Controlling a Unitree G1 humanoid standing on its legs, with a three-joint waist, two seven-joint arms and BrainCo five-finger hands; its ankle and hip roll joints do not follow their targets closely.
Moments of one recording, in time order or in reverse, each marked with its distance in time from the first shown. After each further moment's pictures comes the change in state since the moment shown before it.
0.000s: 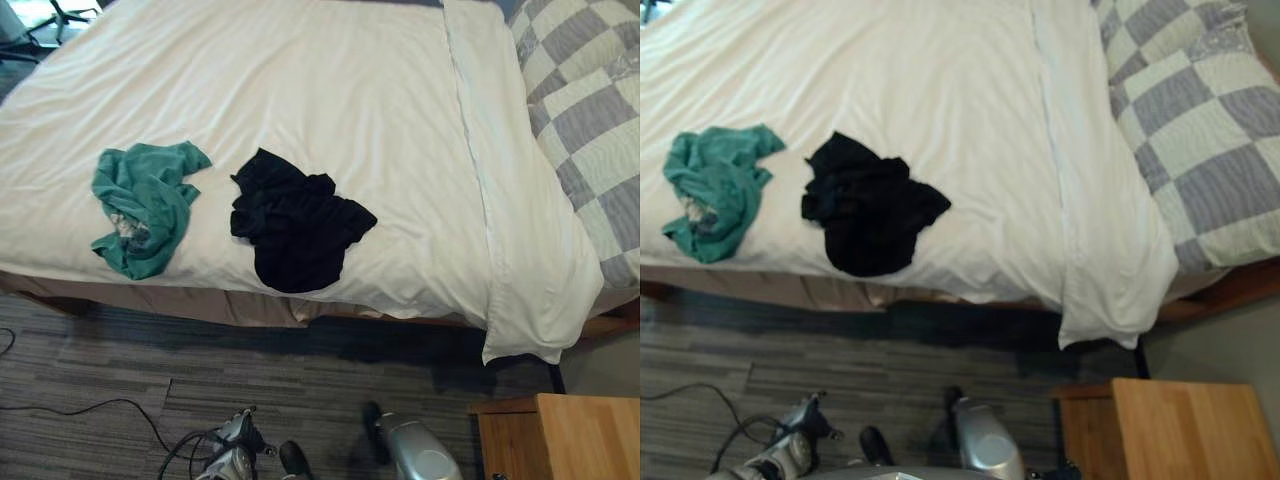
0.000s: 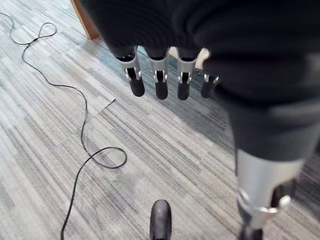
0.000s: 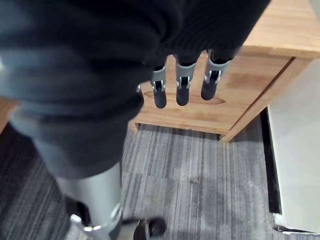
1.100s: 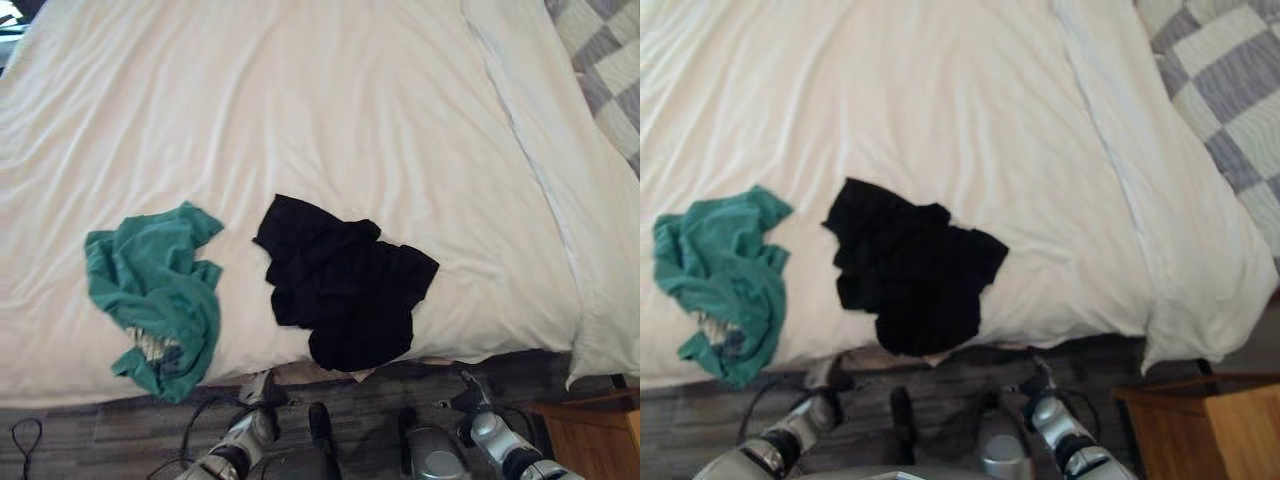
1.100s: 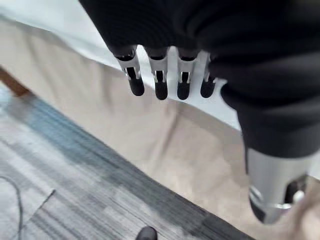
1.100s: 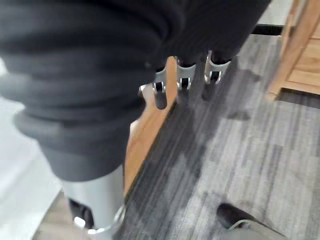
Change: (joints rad) left arm -0.022 0.015 0.014 -0.109 -0.012 -0.044 0.064; right arm -0.216 -0.021 0.221 -0.167 -0.197 -0.021 -0.028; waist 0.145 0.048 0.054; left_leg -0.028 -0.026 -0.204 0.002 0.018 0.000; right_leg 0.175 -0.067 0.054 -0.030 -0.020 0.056
